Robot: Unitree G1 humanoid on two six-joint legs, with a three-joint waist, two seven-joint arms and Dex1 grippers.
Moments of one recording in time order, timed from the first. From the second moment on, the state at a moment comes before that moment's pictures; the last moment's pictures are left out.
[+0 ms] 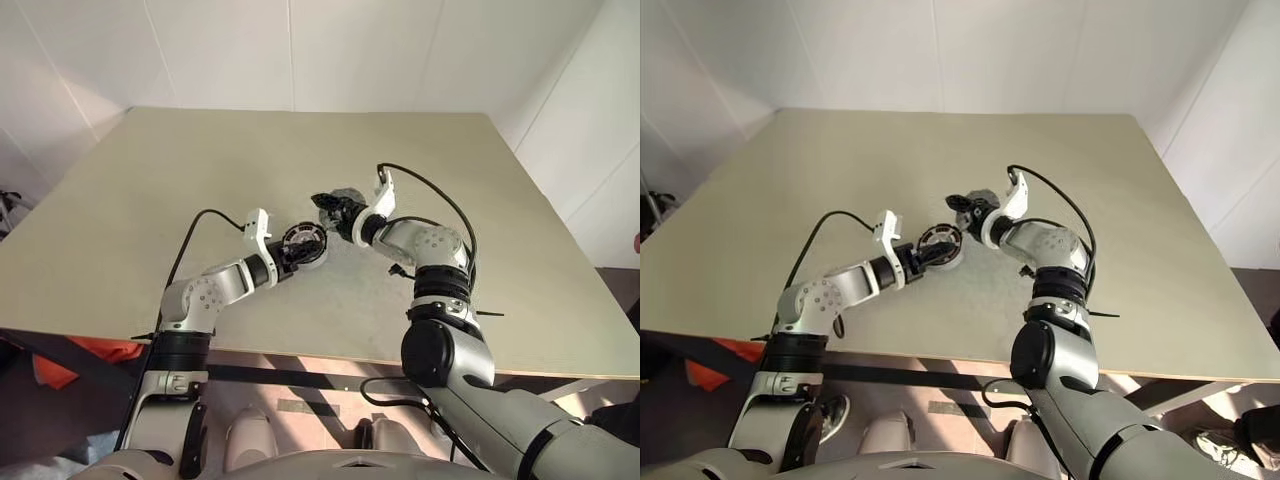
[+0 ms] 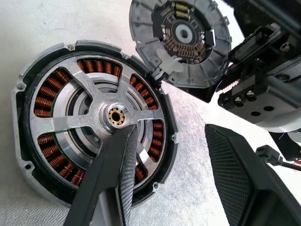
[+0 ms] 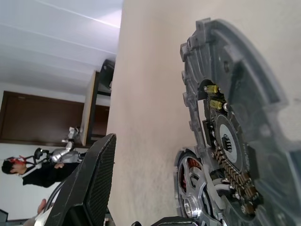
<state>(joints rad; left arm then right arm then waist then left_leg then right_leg) -0.44 0.13 0.11 0.10 -0.69 0.93 -0.41 -0.88 0.09 -0.63 0.52 0.59 1.09 0.16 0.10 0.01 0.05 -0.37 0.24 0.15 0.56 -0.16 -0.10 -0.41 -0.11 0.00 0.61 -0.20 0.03</state>
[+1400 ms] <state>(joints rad) -0.68 0.29 0.38 0.15 -0.74 1.00 -0.30 -0.79 0.01 -0.29 0.35 0.54 0.88 0.22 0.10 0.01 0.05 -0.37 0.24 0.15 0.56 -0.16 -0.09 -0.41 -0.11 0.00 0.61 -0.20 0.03</state>
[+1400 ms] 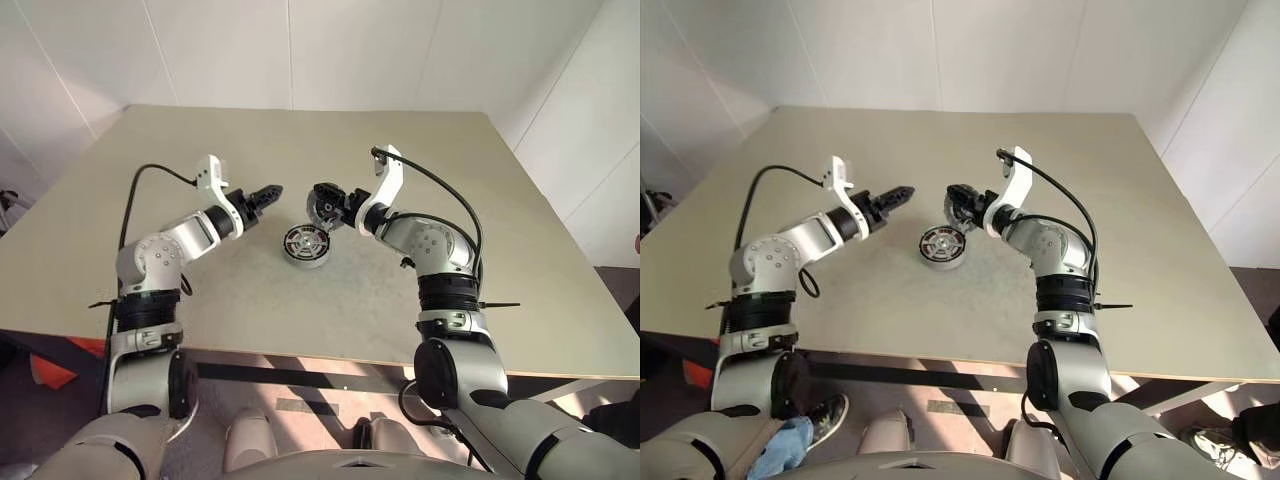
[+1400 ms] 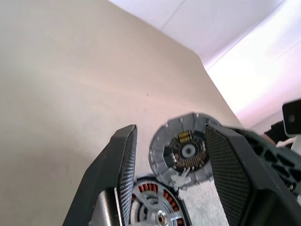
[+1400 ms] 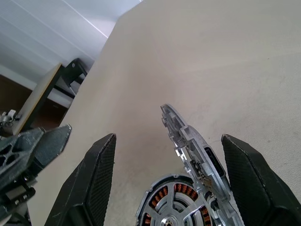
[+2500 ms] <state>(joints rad) -0.56 0.33 0.30 0.20 -0.70 0.91 -0.45 -0.58 -0.21 0.20 0.15 0.32 0.57 0.57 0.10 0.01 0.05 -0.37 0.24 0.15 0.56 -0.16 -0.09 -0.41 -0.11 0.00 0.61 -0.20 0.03</state>
